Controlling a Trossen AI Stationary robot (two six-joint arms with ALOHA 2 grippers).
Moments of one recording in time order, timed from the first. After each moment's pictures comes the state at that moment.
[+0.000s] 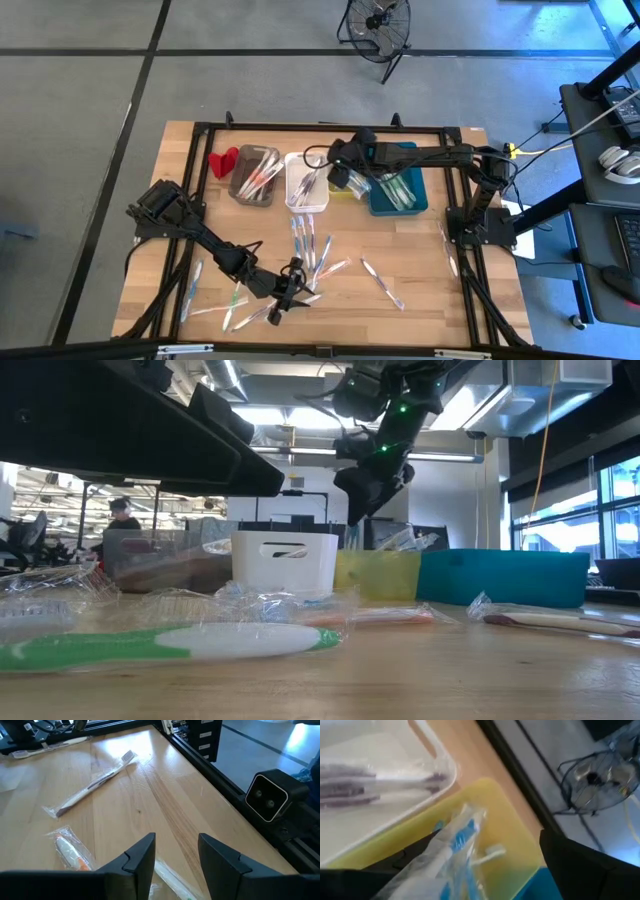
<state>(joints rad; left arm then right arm) -0.60 1.87 0.77 0.68 -0.30 -0.05 -0.21 1.81 1.36 -0.57 0.55 0.13</state>
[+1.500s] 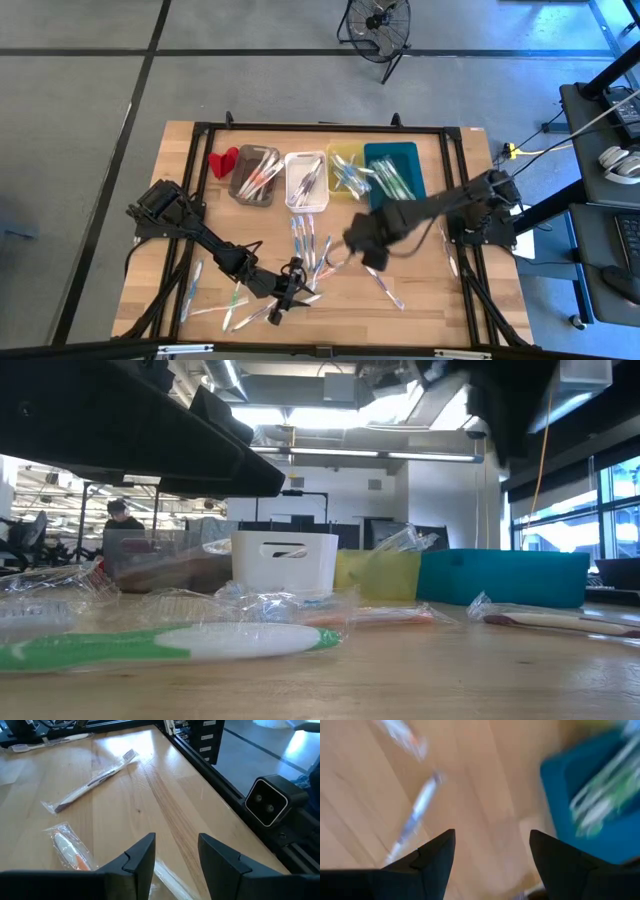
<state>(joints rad) -0.60 1.87 0.77 0.68 -0.30 -0.09 0.35 1.81 1.62 -1.45 0.12 0.68</state>
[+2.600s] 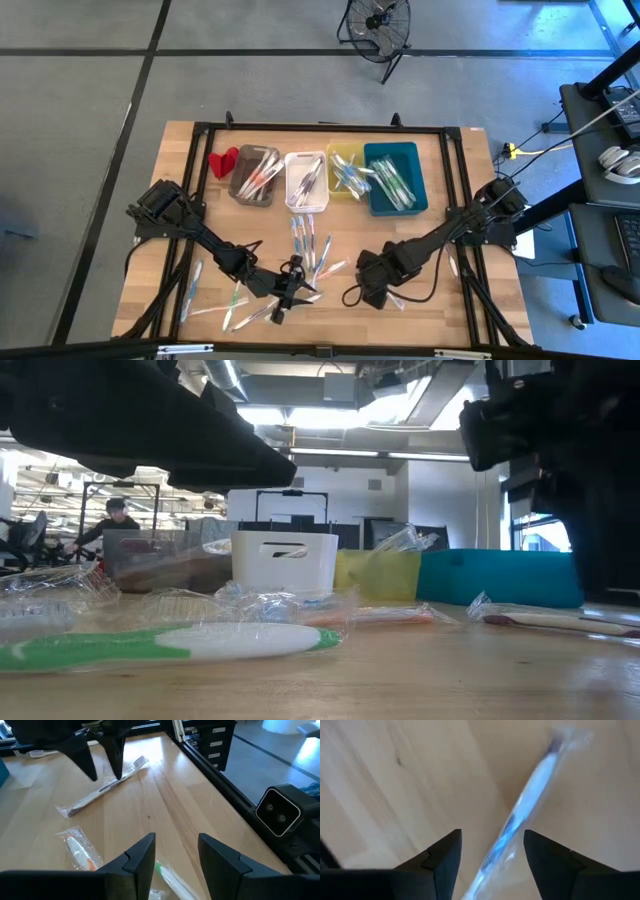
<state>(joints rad) -0.60 1.87 0.77 0.71 -0.34 -0.09 0.55 1.81 1.16 -0.74 -0.01 1.01</state>
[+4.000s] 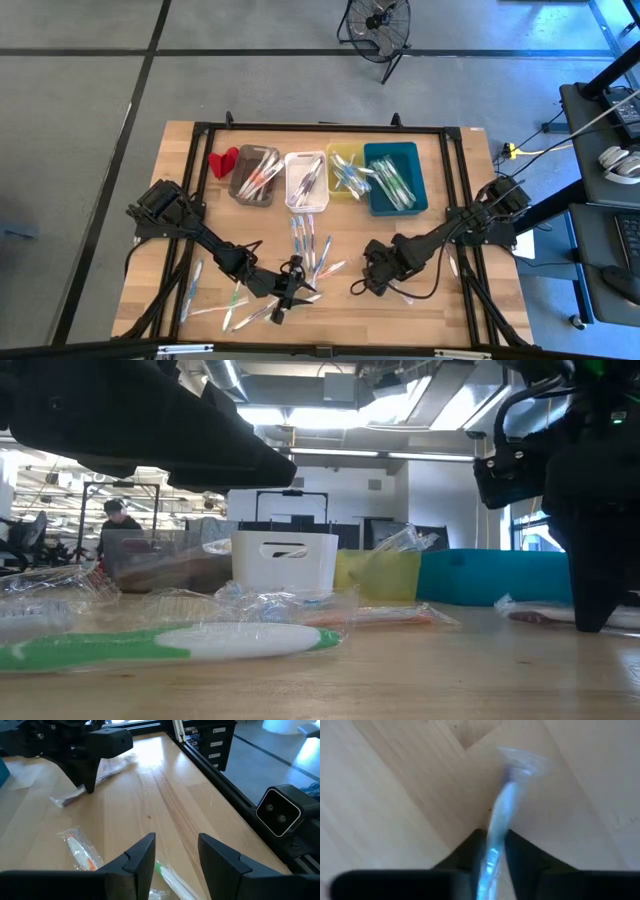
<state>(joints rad) -0.60 1.87 0.77 0.71 -0.35 -0.09 0.55 1.81 0.99 -0.67 0.10 1.15</state>
